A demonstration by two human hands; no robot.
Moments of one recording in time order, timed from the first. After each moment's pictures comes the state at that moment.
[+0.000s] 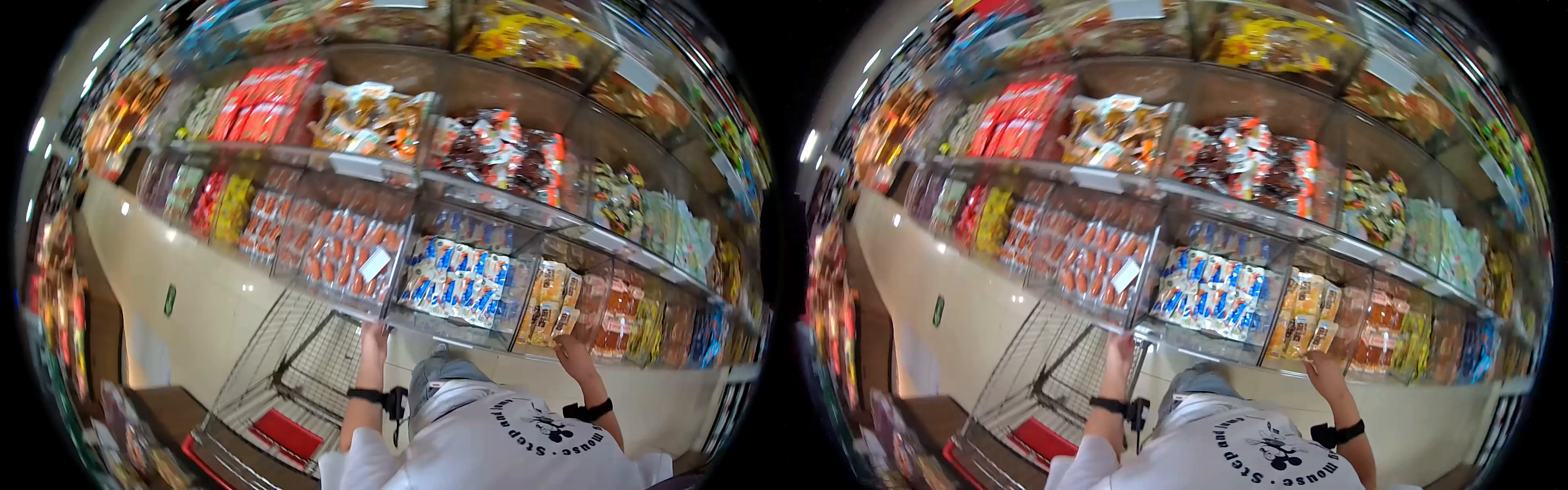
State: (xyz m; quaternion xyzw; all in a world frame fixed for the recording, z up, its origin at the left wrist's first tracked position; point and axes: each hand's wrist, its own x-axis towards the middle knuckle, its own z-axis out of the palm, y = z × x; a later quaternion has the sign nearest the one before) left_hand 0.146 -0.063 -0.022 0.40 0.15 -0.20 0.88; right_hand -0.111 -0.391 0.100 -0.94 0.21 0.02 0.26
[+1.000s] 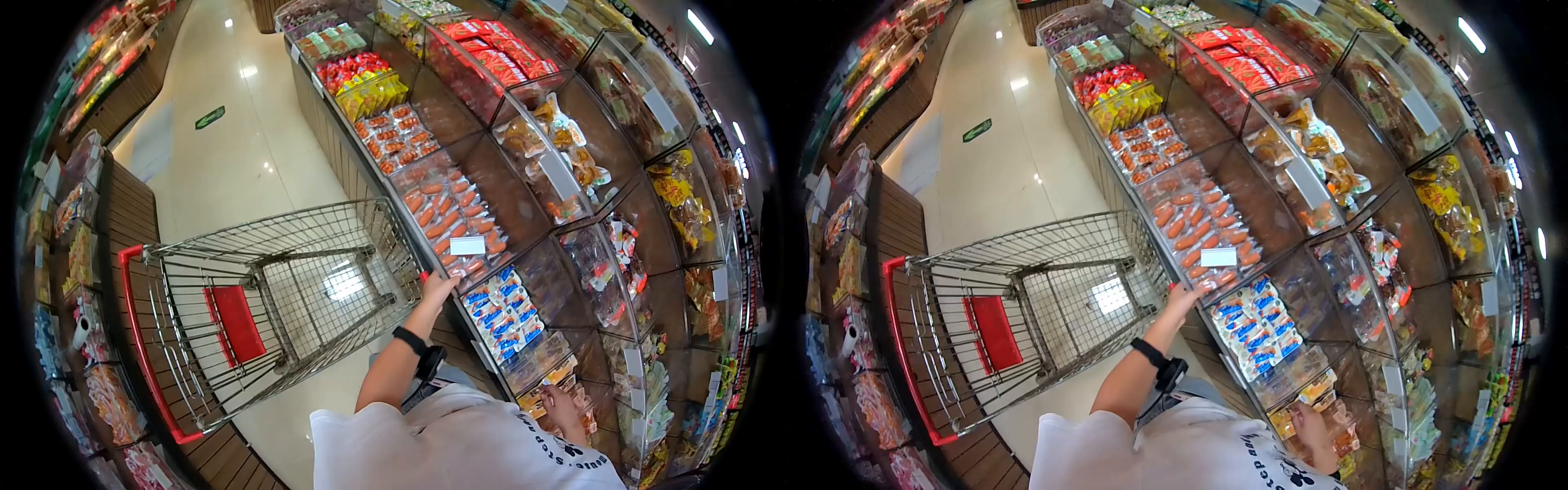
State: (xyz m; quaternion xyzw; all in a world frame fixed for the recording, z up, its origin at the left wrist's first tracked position) left_hand 0.187 -0.064 -0.070 0.55 0.20 -0.14 0.80; right_hand -0.026 -0.347 0.124 -0.96 0.00 0.21 0.18
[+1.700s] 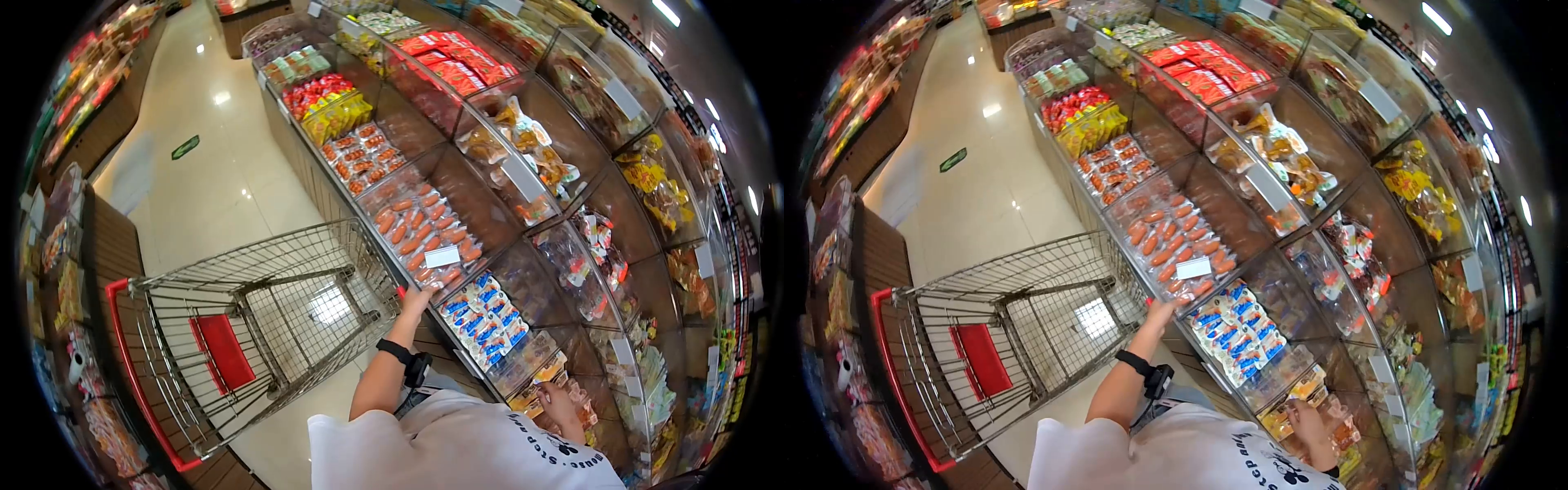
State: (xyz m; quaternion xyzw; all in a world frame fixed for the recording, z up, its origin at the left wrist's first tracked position) left_hand 0.192 -0.075 -0.081 0.53 0.17 -0.10 0.82; right_hand -0.026 -0.353 0.133 -0.96 0.05 0.19 0.18
